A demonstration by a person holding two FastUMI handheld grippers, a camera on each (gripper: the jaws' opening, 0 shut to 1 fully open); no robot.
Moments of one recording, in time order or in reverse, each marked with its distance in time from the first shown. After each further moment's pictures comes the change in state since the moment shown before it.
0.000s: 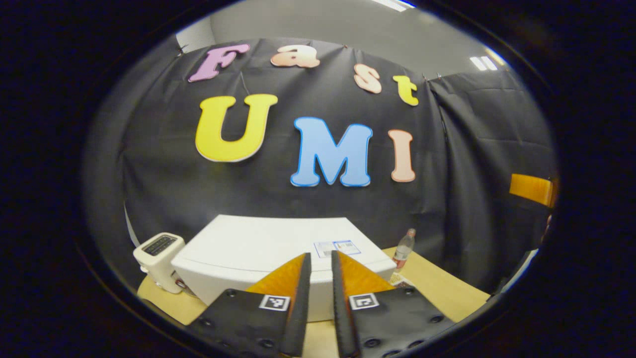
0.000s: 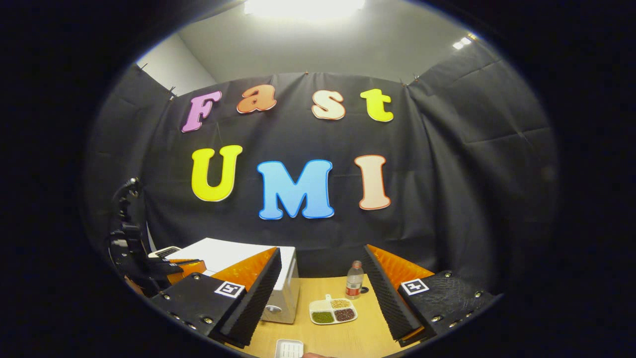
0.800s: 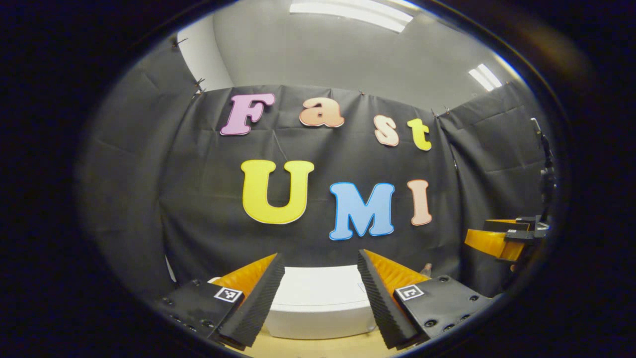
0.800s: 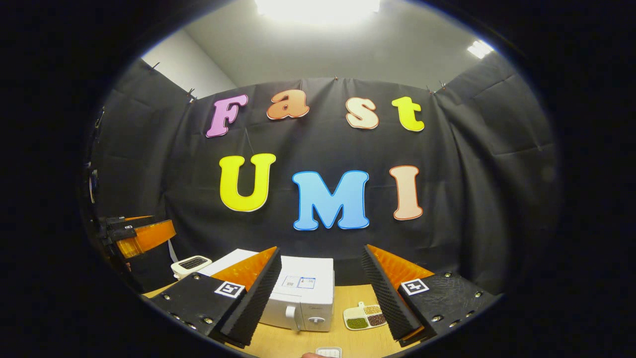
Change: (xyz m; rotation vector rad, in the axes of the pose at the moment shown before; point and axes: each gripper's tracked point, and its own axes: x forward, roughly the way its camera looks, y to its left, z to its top) left arm -0.104 0.095 0.116 0.045 -0.184 0.080; right arm 0.001 0.098 0.040 -0.019 -0.027 0.056
